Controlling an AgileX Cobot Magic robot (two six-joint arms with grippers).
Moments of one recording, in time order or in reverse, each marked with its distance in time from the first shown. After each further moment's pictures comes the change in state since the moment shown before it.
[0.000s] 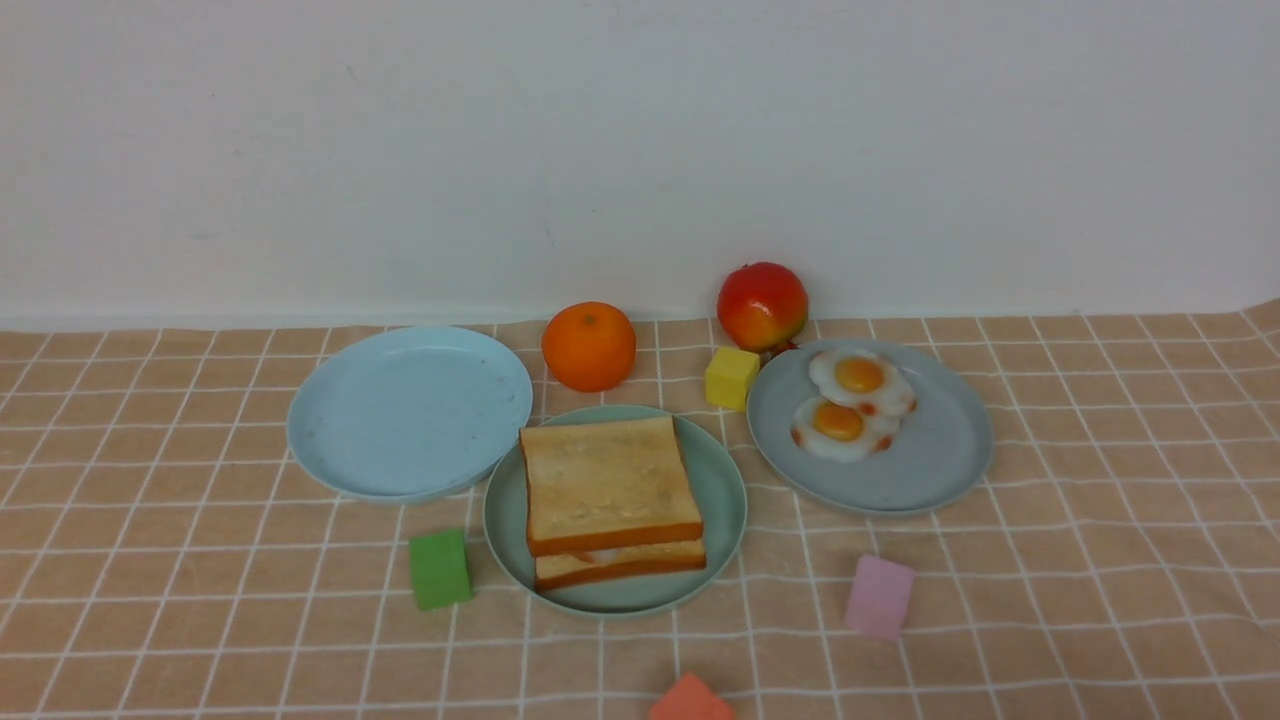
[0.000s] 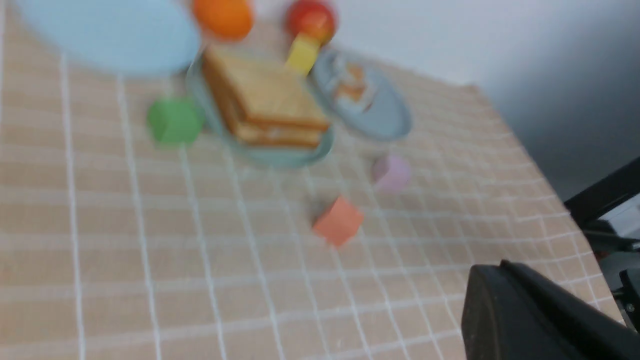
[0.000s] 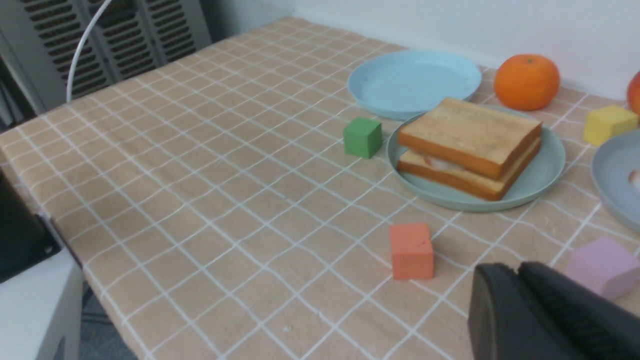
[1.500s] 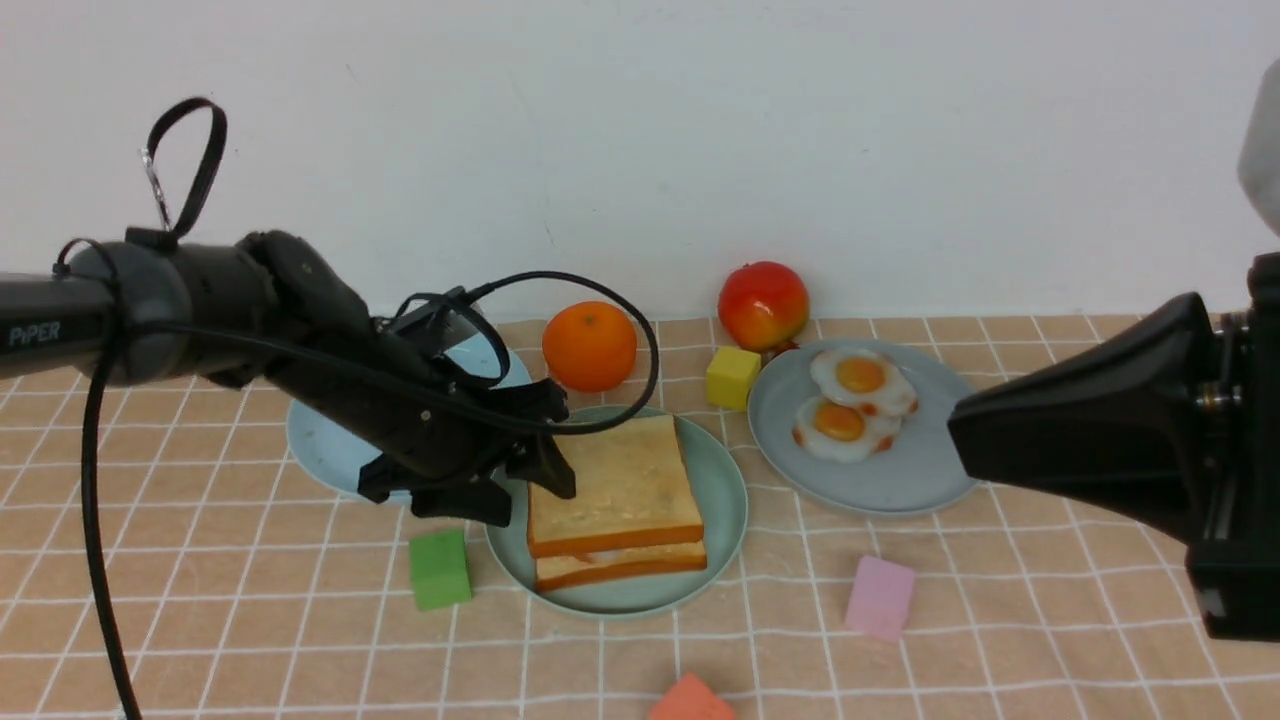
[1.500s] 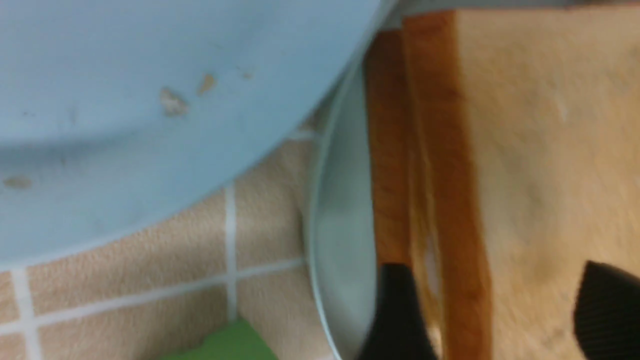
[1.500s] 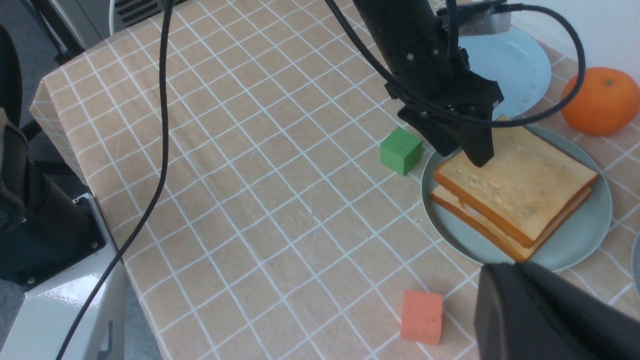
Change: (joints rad) right arm 0.000 0.790 -0.769 -0.054 0.288 -0.026; left arm -0.013 1.985 -0.748 -0.325 -0.301 0.517
